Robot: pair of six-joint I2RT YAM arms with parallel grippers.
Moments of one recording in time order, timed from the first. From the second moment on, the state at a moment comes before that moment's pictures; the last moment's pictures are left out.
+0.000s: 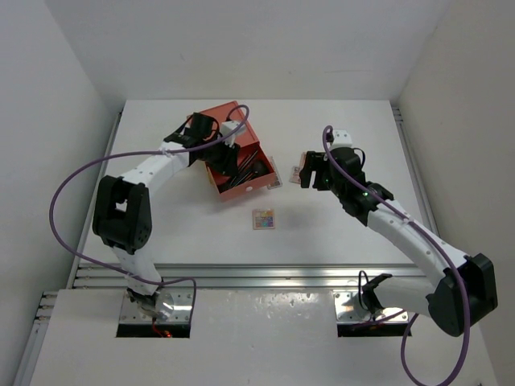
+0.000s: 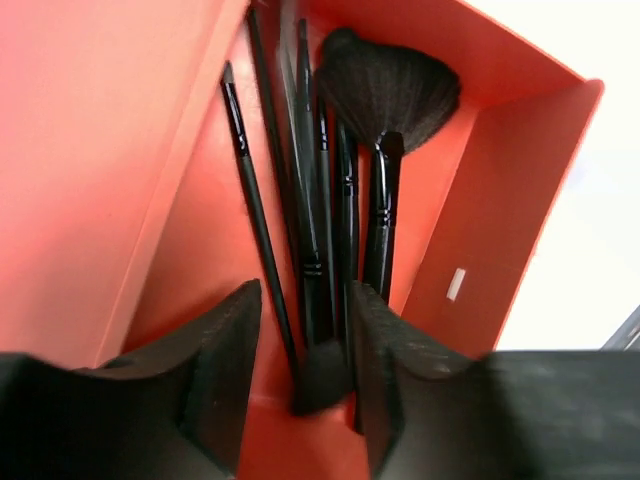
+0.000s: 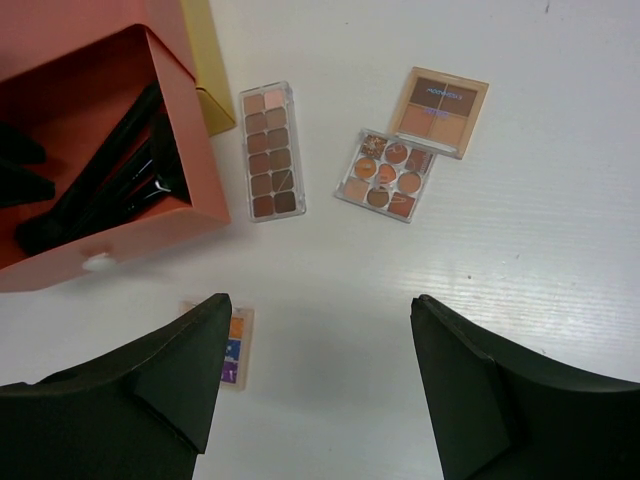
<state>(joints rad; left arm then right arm) -0.31 1.79 1.41 -0.49 0.45 0.22 0.48 1.19 0.85 -0.19 0.21 0.35</state>
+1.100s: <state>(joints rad) -0.17 1.96 1.71 -0.42 0.27 0.20 0.69 1.82 1.01 0.24 -0.10 0.27</state>
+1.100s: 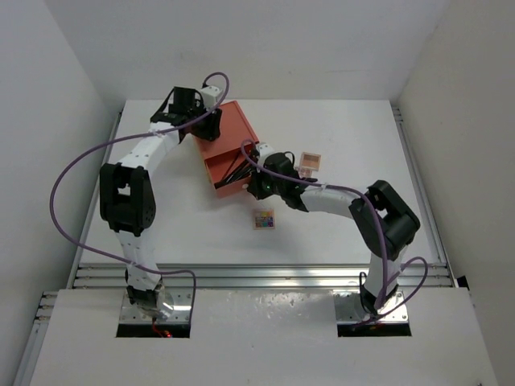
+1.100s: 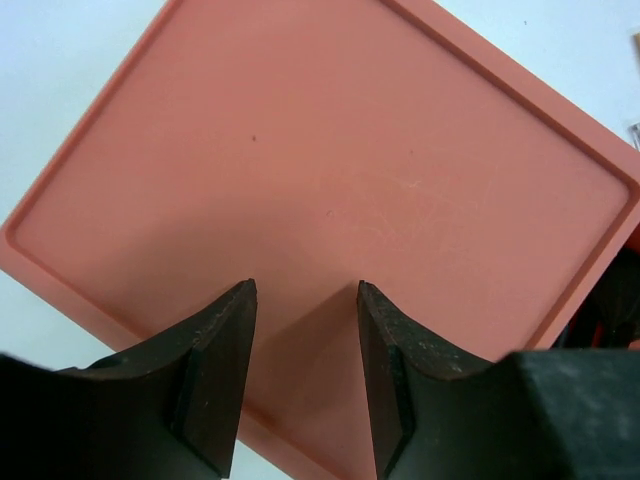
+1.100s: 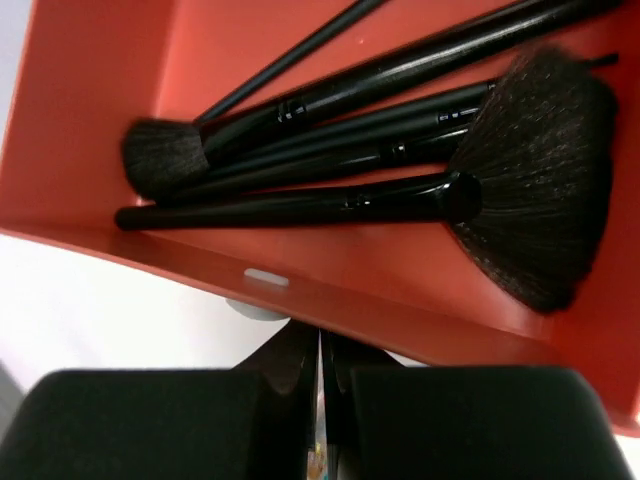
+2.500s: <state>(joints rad) -0.17 1.94 1.62 -0.27 0.30 0.20 0.71 2.23 1.45 0.32 0.17 0.34</state>
